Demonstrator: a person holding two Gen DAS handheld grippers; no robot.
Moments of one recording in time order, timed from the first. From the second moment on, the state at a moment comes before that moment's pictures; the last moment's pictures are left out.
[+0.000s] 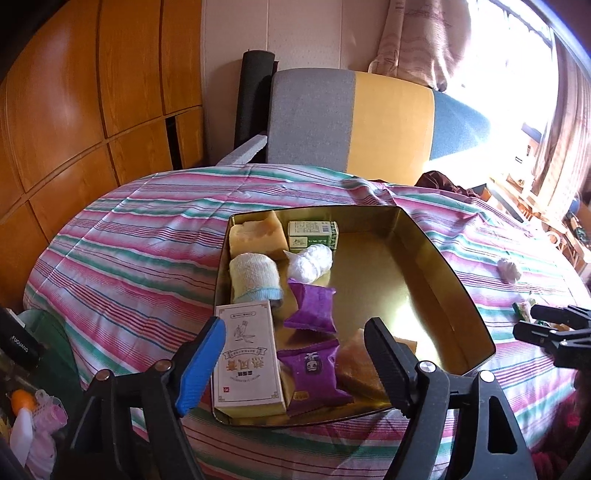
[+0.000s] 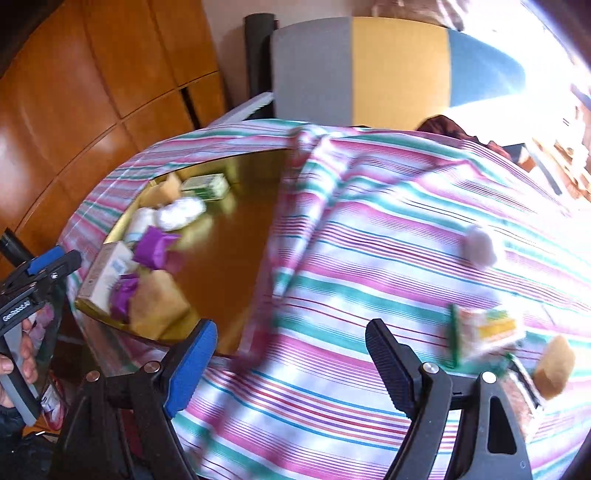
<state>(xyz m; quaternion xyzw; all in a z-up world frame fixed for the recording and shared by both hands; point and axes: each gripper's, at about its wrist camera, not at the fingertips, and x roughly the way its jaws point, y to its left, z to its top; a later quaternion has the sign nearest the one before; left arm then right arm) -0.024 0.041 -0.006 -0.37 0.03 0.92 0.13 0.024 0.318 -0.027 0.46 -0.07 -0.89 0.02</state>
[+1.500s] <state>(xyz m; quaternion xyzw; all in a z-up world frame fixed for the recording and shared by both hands) -0.038 0.304 -0.017 -0.44 0.11 0.81 0.37 0.075 0.496 -0.104 0.60 -0.07 -0.79 -0.08</state>
